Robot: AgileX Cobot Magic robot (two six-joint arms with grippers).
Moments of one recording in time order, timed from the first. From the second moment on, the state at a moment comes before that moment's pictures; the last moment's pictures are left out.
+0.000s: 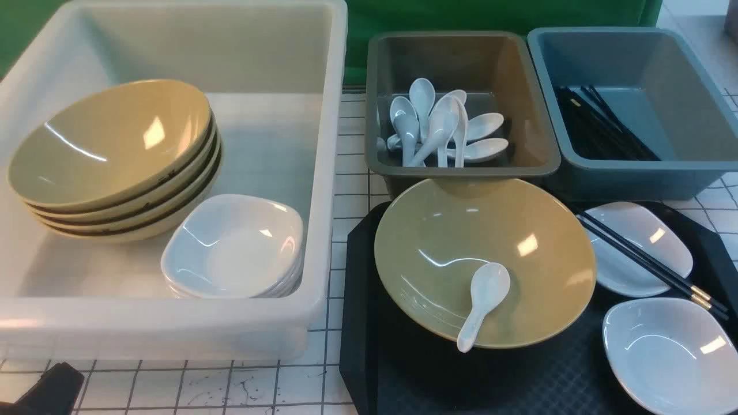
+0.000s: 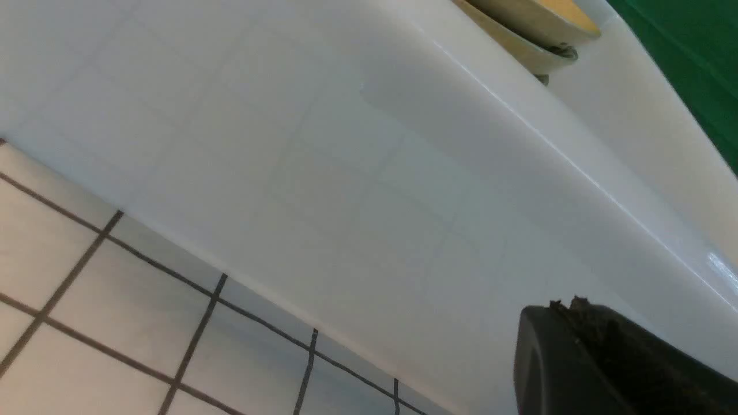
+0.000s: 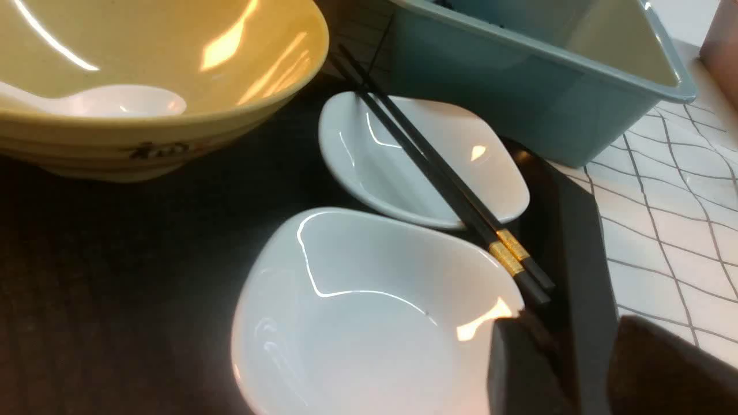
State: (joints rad) right arm -0.02 -0.01 0.01 0.14 0.26 -0.39; left arm -0.03 -0.01 0.02 -0.16 0.34 -0.41
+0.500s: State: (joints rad) right arm -0.02 -0.01 0.01 0.14 0.26 -0.39; left arm -0.03 -0.01 0.02 -0.16 0.34 -0.41
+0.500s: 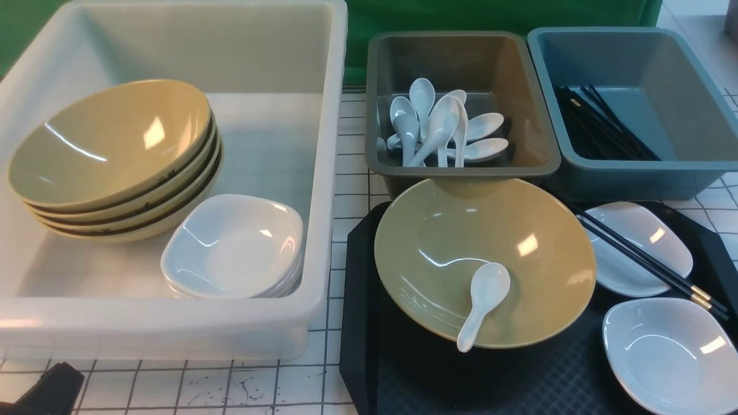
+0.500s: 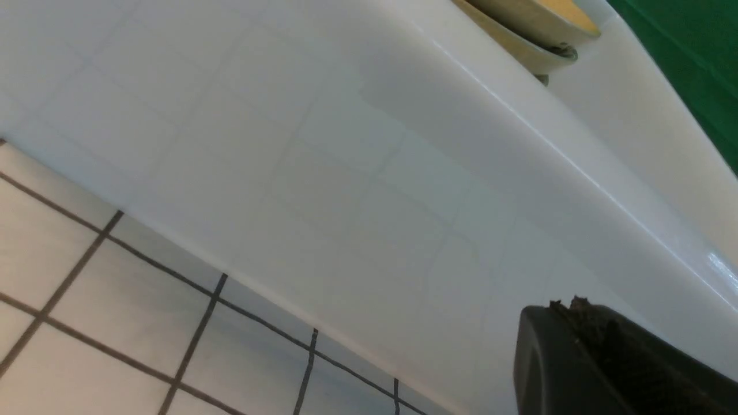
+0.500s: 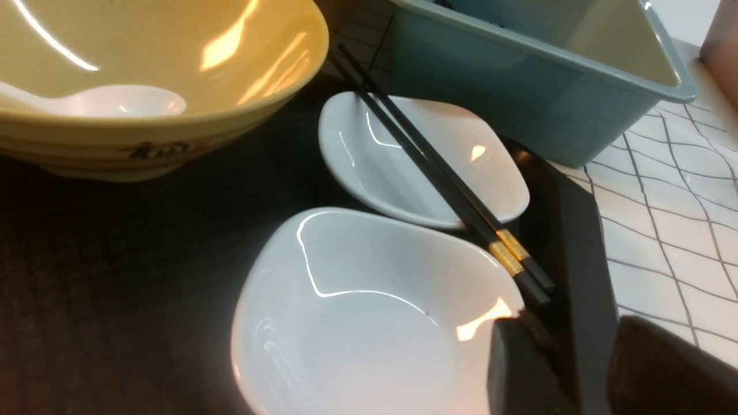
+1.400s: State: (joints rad) right arm -0.02 -0.01 0.01 0.14 0.26 -0.39; left arm -0.03 -0.01 0.03 -0.76 0.08 -0.59
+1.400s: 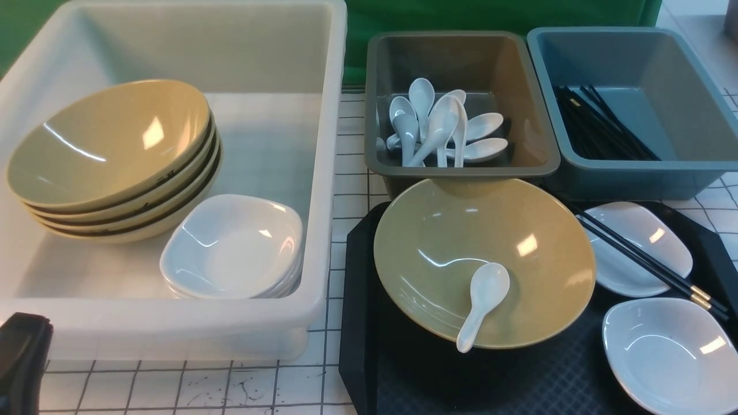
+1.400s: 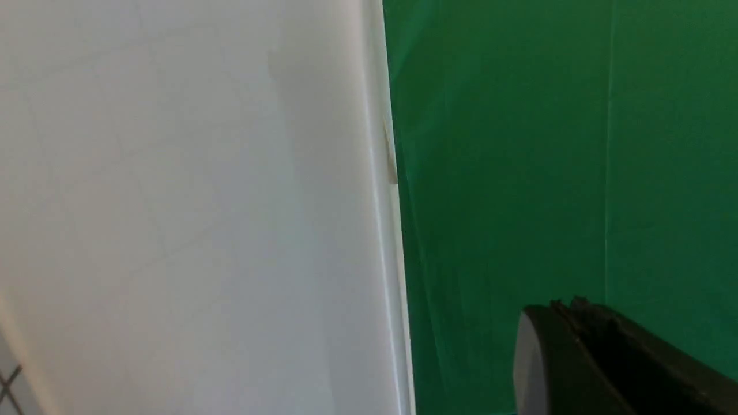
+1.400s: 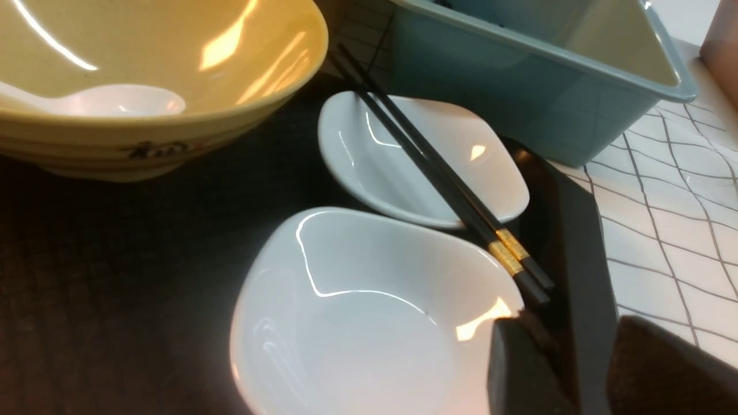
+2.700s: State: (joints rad) right arm 0.11 0.59 -0.60 0.40 0.89 -0.21; left arm -0.50 0.95 -0.82 -0.74 0.68 0.29
